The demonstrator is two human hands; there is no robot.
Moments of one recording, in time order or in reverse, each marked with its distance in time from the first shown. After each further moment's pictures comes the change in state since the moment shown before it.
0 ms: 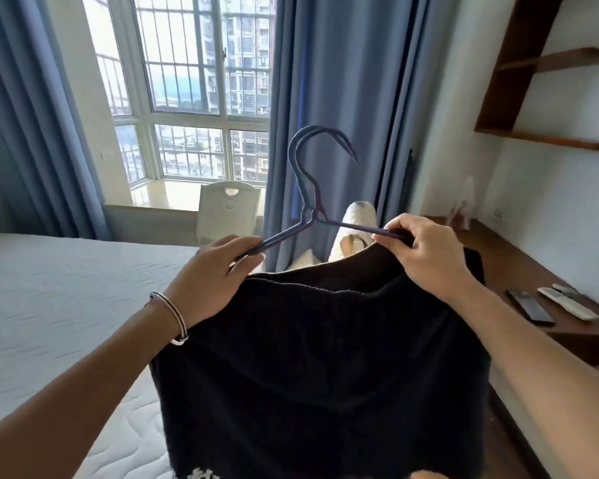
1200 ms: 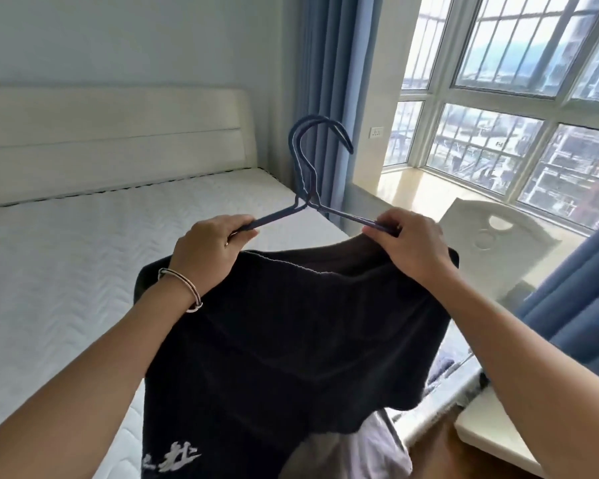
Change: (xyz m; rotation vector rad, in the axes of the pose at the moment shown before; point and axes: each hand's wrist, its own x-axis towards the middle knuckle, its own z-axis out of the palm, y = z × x) left_hand 0.241 -0.359 -0.039 0.560 0.574 -0.827; right_hand 0.422 -0.144 0.506 0.602 -0.564 -0.501
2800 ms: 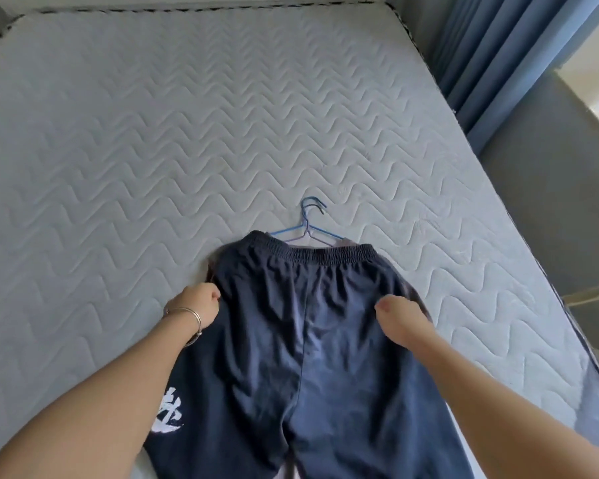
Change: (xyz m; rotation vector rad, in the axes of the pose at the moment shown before) left_hand 0.106 -0.367 0.336 0.374 -0.659 -1.088; right_hand 0.221 0.242 0.472 -0.345 -1.110 0.235
